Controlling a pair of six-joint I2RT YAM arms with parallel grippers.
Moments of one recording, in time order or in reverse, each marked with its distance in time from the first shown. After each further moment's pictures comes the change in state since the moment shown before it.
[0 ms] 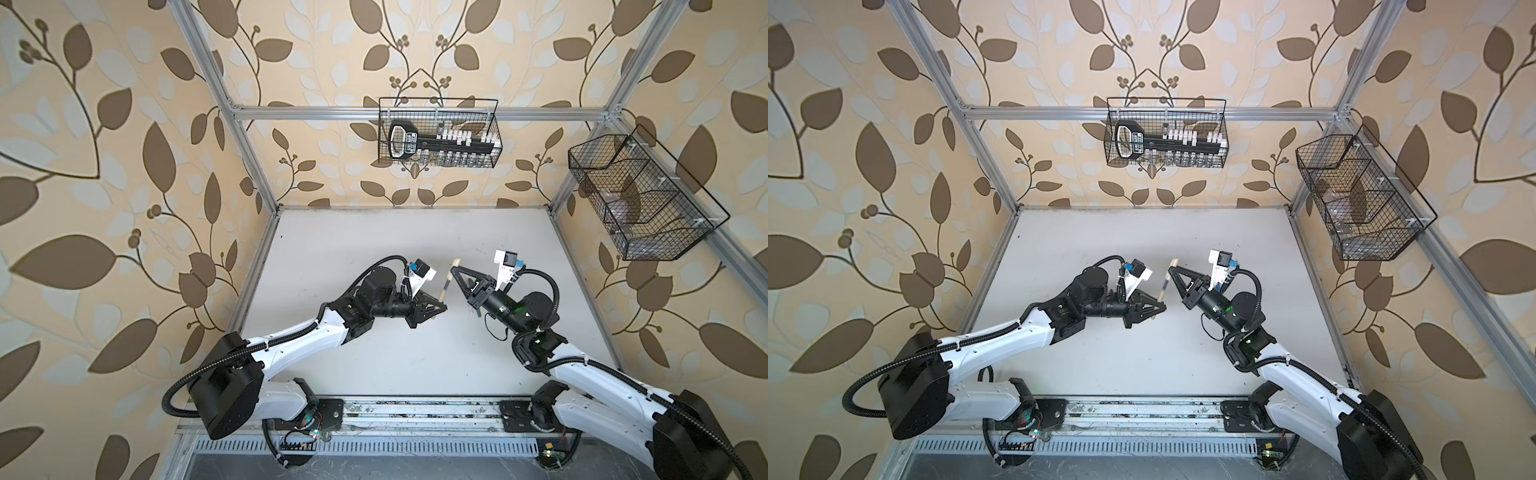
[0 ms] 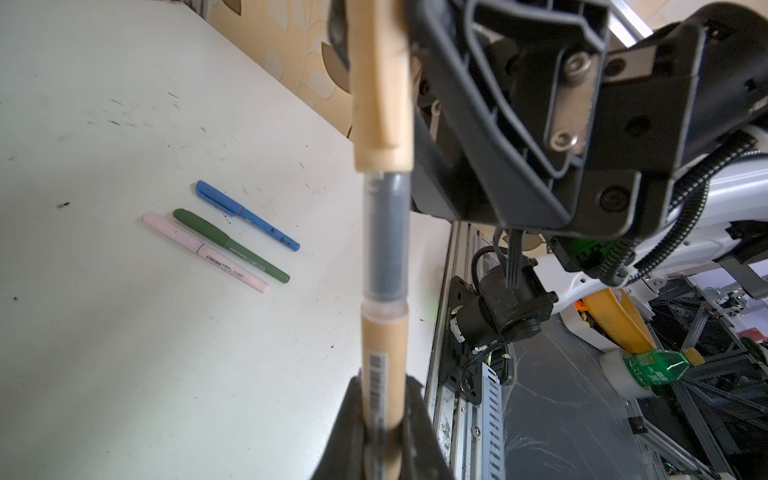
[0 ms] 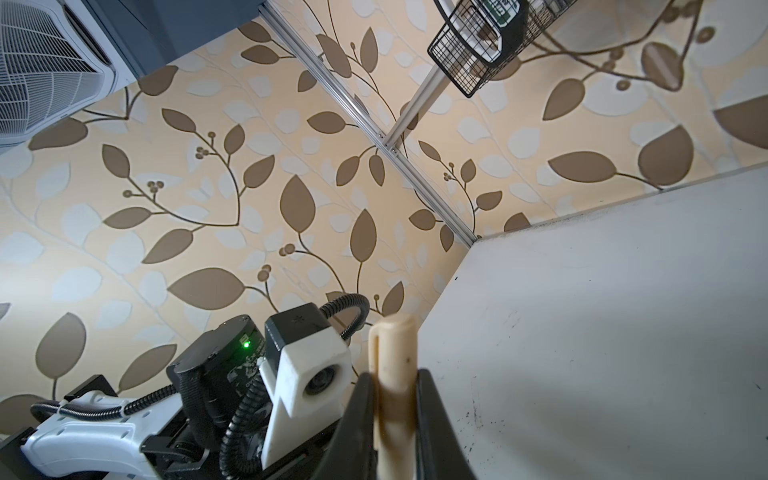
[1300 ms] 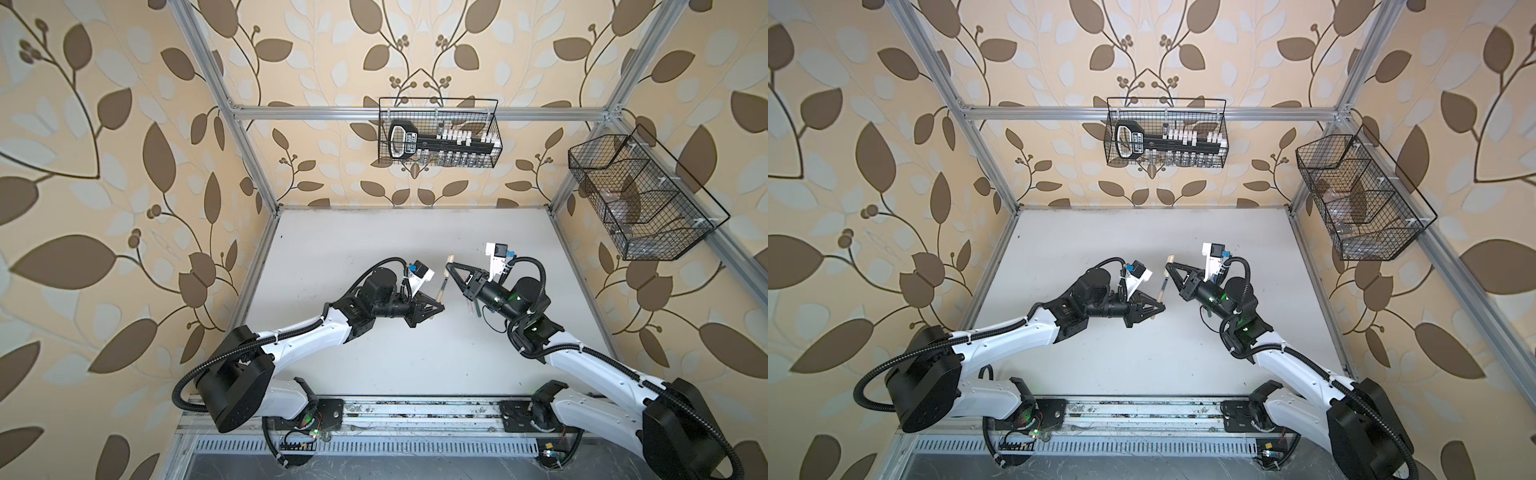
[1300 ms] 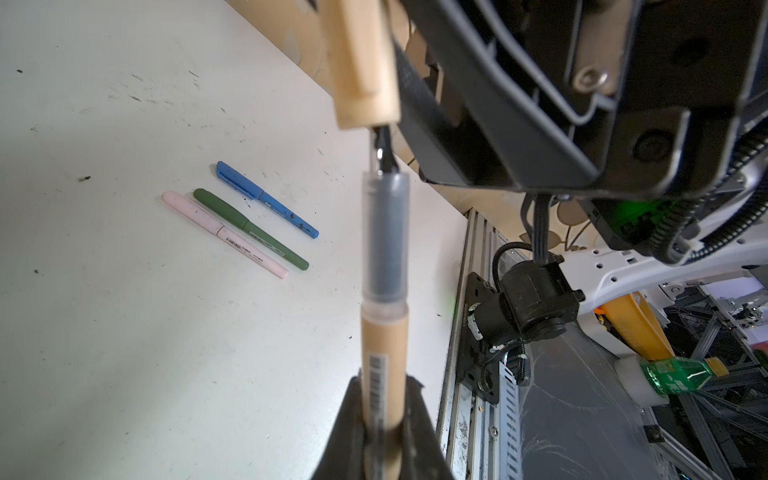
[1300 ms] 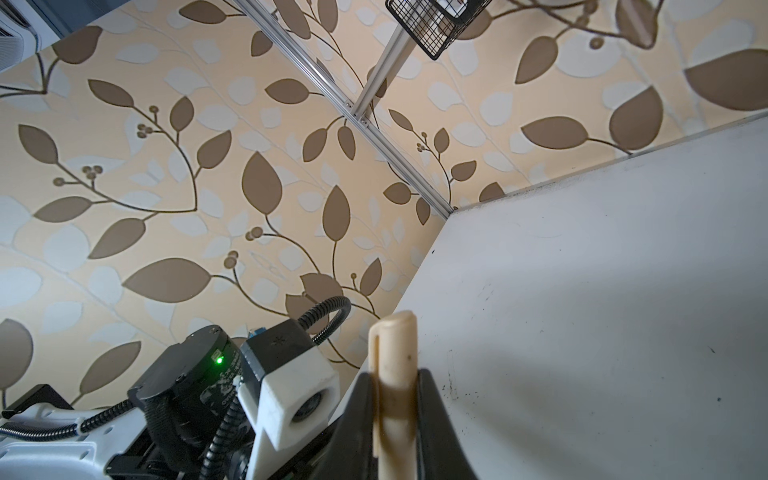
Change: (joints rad) left arm 0.014 0.037 -0.039 0.025 -0.013 0.003; right arm -0.050 0.082 0.087 -0.144 -0.071 -0.014
